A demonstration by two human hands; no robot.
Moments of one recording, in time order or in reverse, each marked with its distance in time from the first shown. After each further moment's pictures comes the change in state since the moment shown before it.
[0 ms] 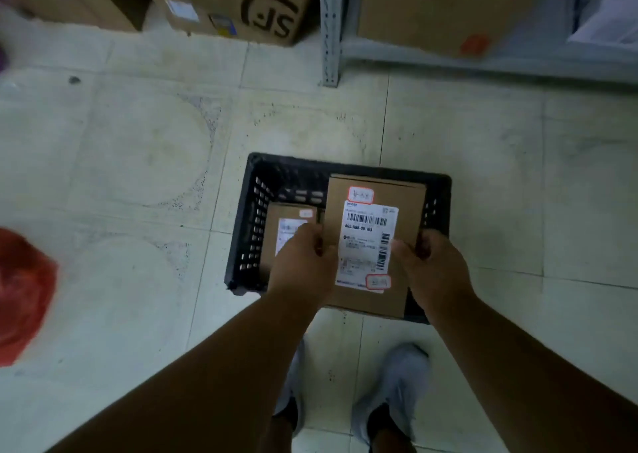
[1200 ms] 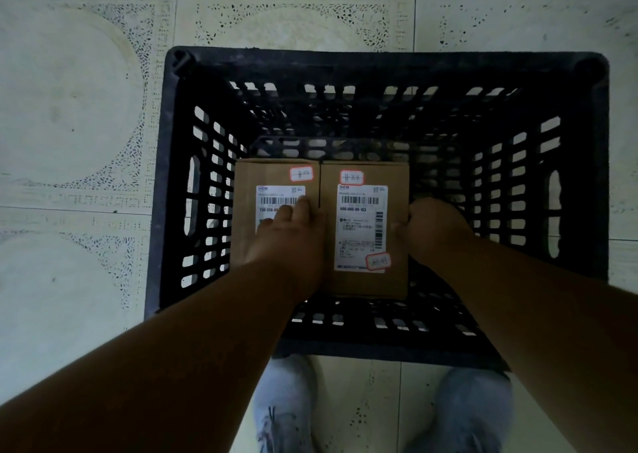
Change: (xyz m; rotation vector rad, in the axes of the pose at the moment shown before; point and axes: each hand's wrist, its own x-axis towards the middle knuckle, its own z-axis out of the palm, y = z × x) left_hand 0.174 -0.159 0.105 1.086 -0.318 0.315; right_hand 0.195 0.137 0.162 -0.717 -0.270 0.117
